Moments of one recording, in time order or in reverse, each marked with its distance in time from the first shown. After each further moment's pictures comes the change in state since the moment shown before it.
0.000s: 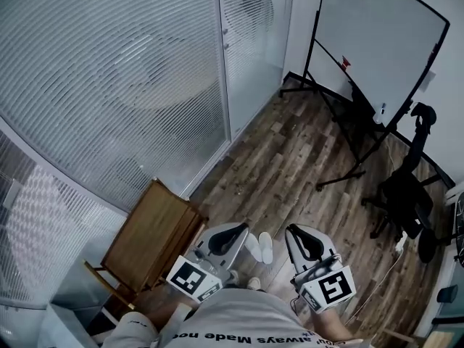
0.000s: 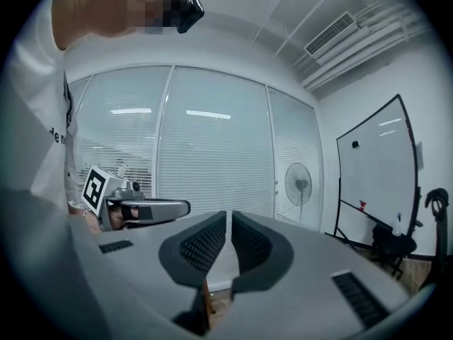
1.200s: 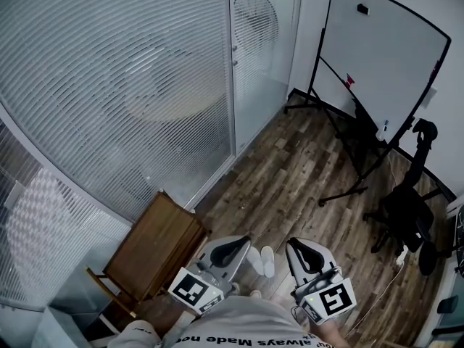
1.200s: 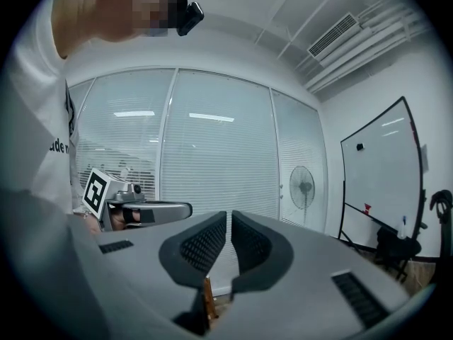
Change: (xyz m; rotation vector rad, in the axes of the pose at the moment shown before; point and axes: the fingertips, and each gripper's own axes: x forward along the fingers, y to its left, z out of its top) left arm -0.020 0.009 0.017 0.016 -0.017 0.016; right arm 0.009 0.023 0.020 -0.009 -0.027 0.021
